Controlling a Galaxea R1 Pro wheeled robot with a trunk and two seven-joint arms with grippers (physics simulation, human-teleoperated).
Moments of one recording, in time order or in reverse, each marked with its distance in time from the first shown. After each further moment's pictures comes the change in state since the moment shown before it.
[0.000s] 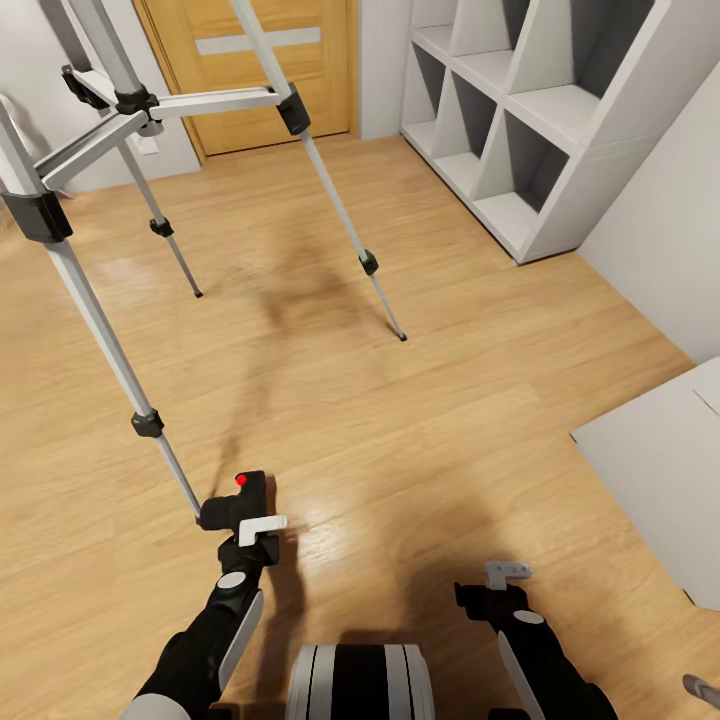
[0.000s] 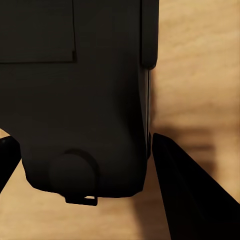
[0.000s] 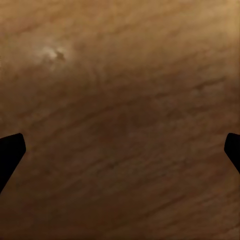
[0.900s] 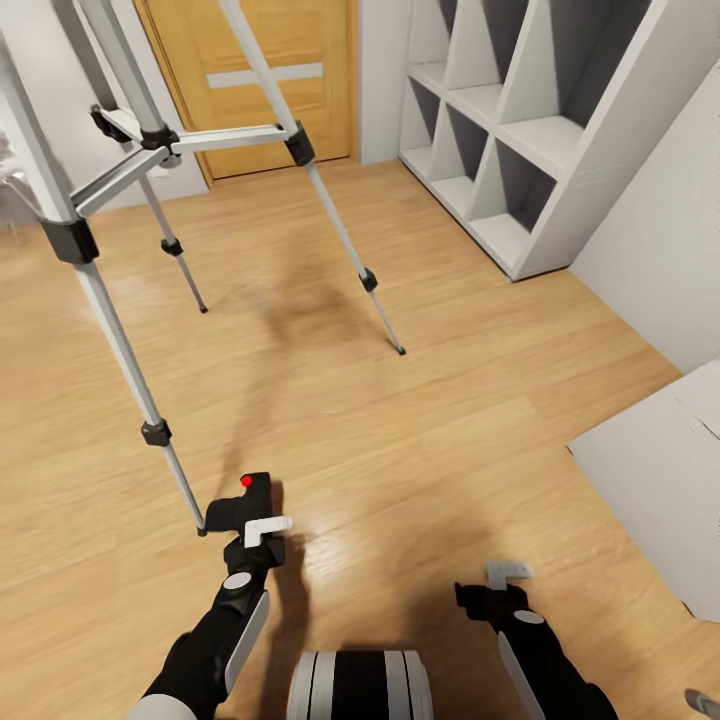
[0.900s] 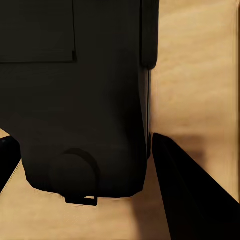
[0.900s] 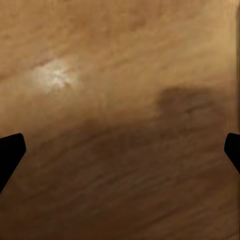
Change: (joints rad) left arm 0.000 -0.020 0.000 0.006 -0.001 0.001 0.001; right arm 0.000 -0.001 0.000 0.000 0.001 0.000 0.001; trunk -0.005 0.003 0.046
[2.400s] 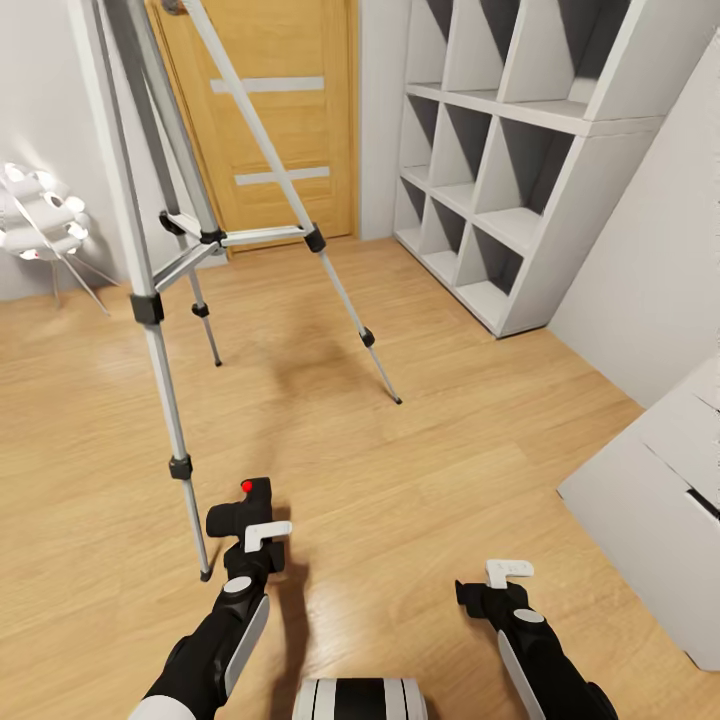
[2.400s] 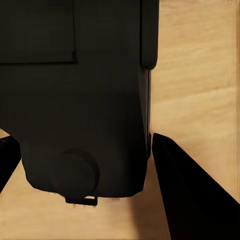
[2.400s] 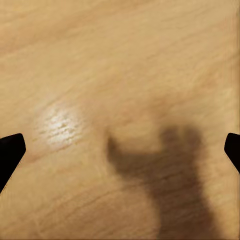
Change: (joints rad) left arm 0.000 0.001 0.000 0.027 0.000 0.000 -0.002; right arm 0.000 0.001 0.000 -0.009 0.004 -0.001 -0.008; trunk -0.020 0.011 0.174
